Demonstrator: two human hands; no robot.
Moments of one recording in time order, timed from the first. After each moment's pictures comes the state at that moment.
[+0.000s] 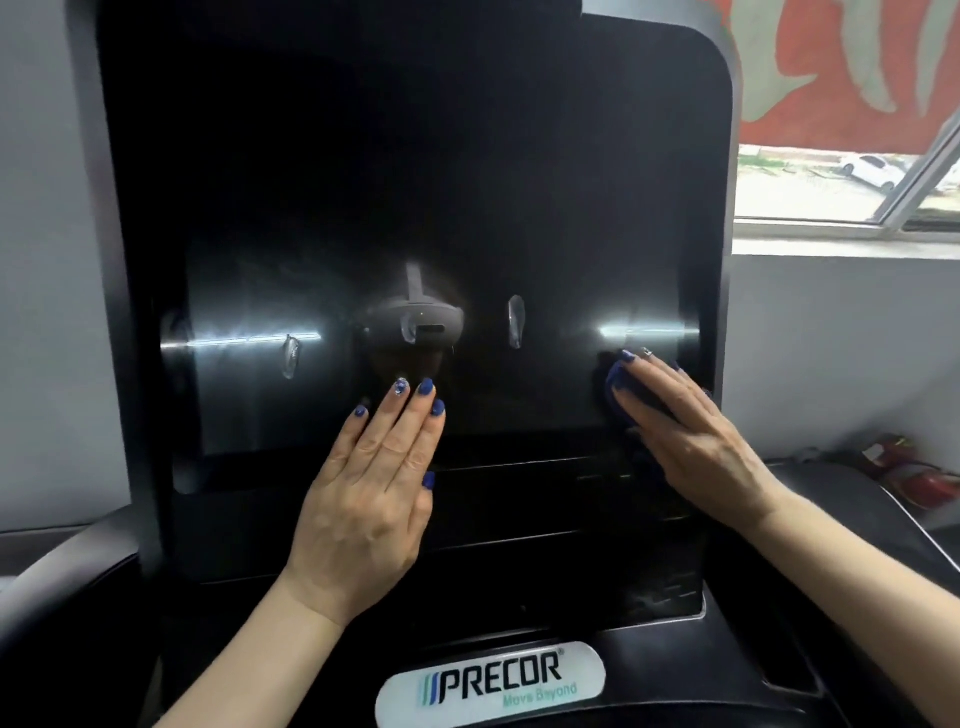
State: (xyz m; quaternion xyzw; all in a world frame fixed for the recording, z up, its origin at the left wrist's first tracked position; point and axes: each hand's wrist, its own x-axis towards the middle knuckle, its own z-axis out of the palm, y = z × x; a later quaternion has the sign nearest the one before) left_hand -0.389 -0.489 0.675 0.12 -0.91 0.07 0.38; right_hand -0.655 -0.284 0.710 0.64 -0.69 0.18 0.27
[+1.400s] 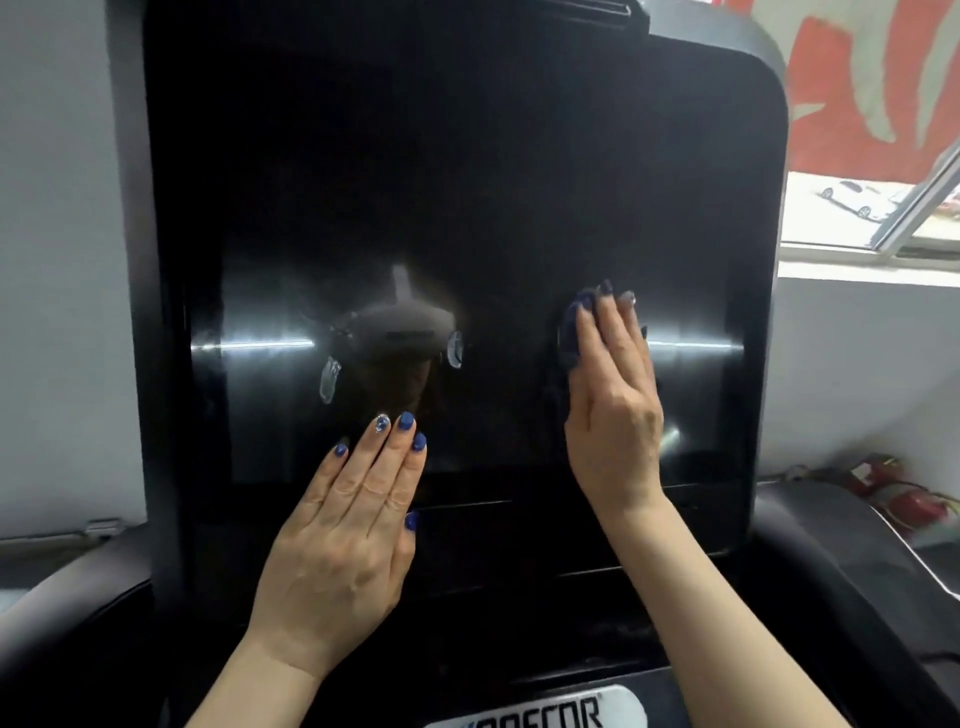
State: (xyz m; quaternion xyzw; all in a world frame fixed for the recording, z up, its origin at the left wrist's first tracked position) left_hand -0.359 -0.524 0.660 0.15 -0.92 0.11 0.36; right_hand -0.570 -0.412 0.727 0.43 -0.75 0.39 0.33
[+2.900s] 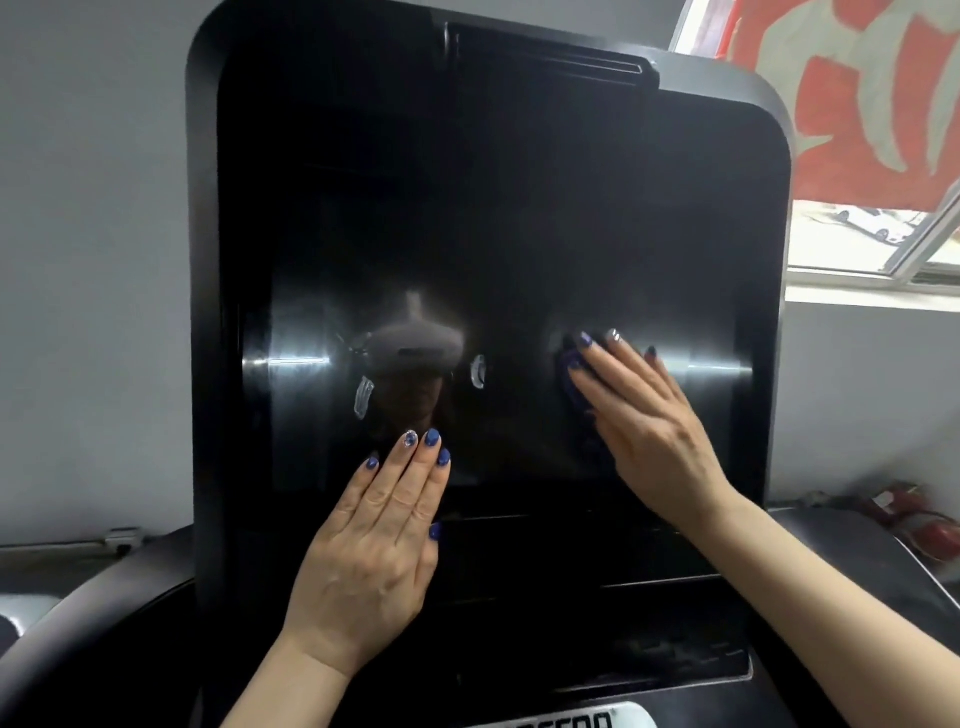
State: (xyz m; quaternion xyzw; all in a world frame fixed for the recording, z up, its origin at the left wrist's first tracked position) left_hand -0.358 -0.523 0.659 0.16 -0.92 0.12 0.34; right_hand -0.603 -0.379 0.746 0.61 -0.70 0.21 0.31
